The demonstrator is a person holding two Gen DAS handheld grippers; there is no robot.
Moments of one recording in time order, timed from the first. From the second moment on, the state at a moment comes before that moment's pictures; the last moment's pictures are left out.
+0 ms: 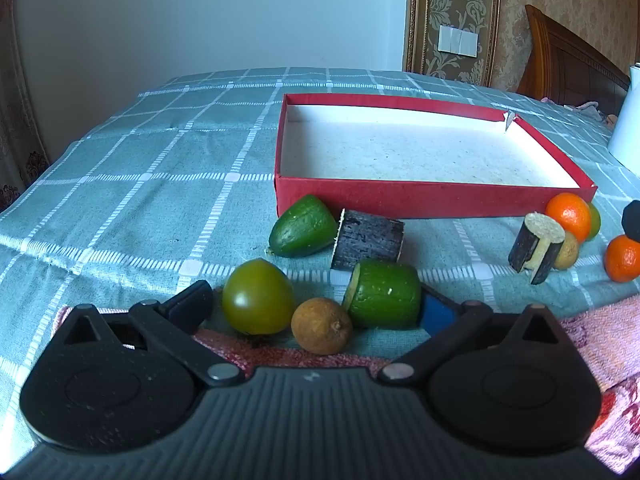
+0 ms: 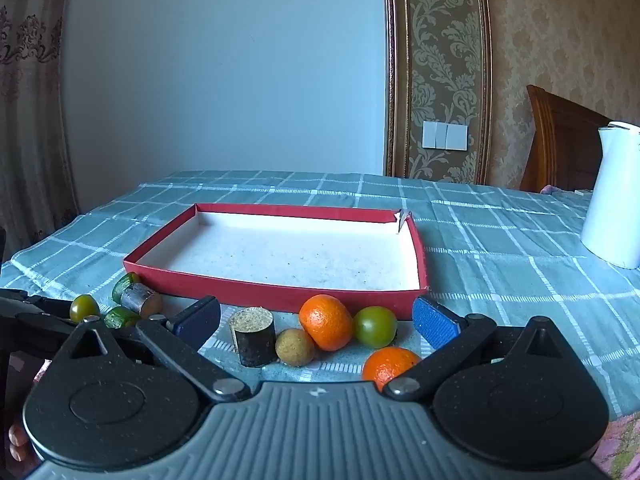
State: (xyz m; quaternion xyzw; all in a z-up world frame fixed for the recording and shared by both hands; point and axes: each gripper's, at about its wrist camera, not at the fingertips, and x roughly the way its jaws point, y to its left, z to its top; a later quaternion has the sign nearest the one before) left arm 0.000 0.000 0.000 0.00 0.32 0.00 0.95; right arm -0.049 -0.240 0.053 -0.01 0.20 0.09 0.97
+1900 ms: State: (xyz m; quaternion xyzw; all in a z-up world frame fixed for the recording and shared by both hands) left arm -0.063 -0.031 0.021 0.01 0.16 0.07 0.98; right arm -0.072 -0.252 0.049 0.03 0.19 0.09 0.98
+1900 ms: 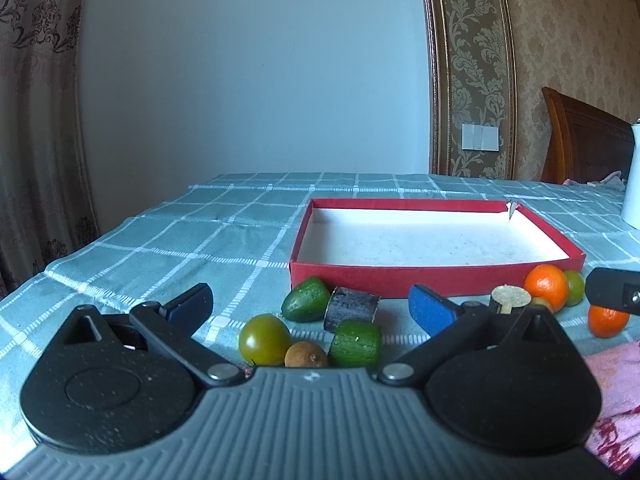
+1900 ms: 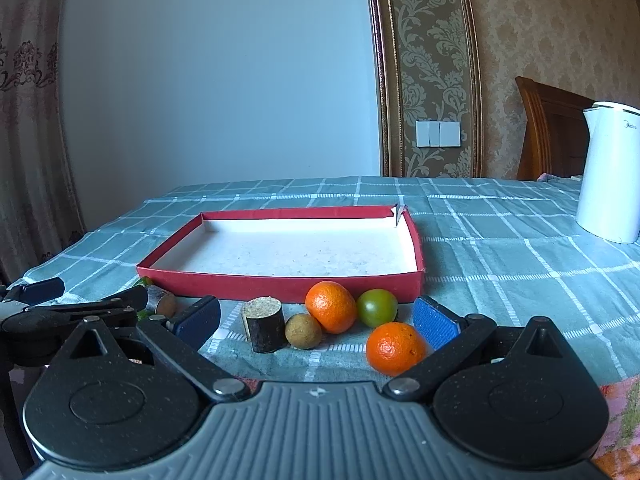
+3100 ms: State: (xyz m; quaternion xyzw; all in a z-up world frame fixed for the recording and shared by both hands) left arm -0.033 -0.016 0.026 0.00 0.14 0.10 0.99; right arm -0.060 -0.246 0.049 0.03 0.19 0.11 0.98
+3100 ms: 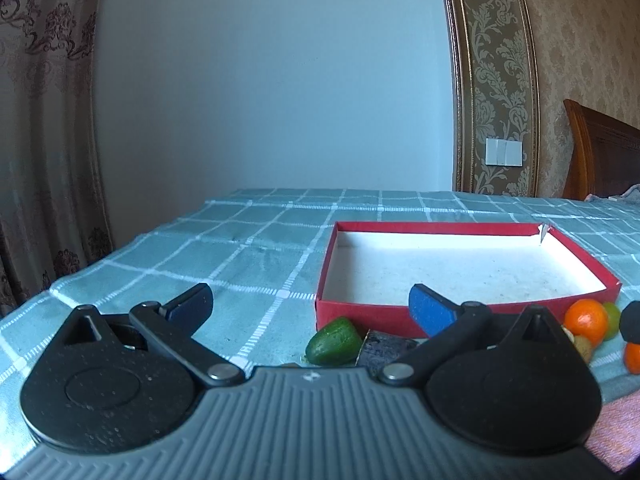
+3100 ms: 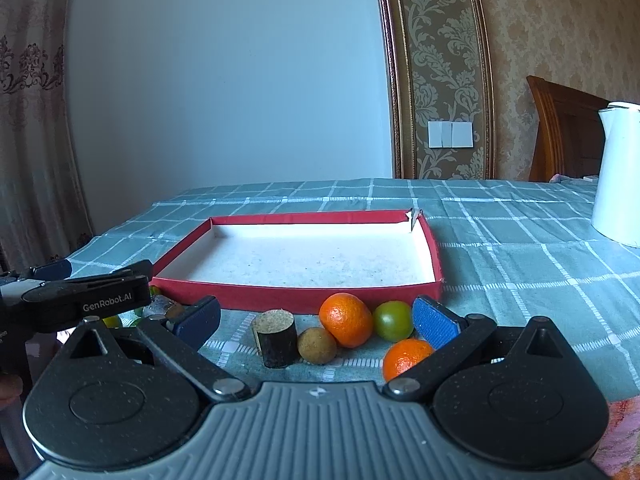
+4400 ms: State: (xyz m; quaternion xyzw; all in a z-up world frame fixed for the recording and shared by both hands) left arm -0.016 -0.016 0.017 0.00 0.22 0.06 0.97; right arm -0.059 -0.248 0.044 0.04 0.20 0.11 0.97
